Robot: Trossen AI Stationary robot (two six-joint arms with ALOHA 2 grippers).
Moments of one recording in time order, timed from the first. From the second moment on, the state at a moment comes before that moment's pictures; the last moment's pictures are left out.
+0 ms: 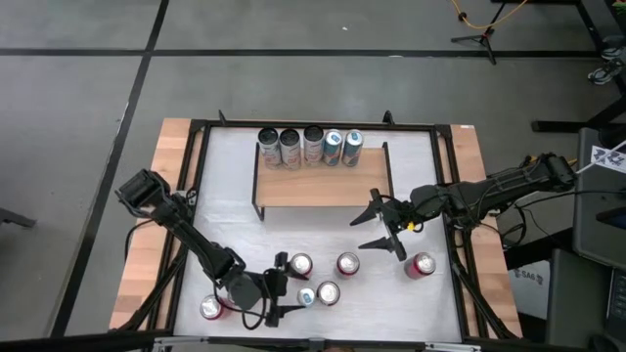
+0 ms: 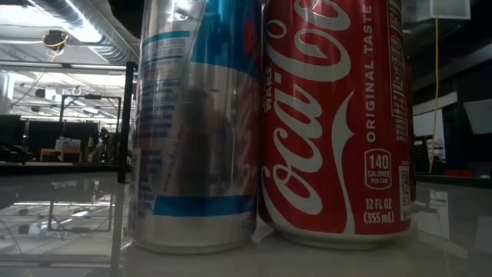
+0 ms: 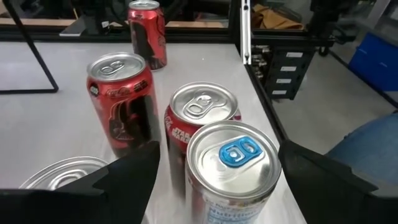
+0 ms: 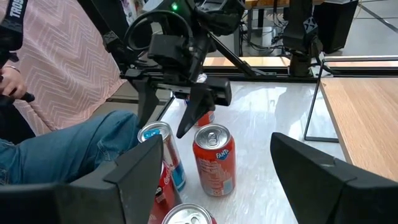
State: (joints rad) left arm -0.69 1.76 0.95 0.35 -0.57 -0.33; right arm 0.27 1.08 0.76 0.09 -0.11 0.13
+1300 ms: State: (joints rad) left arm -0.70 1.77 0.95 0.37 -0.58 -0.26; right arm 0.27 1.08 0.76 0.09 -0.10 0.13
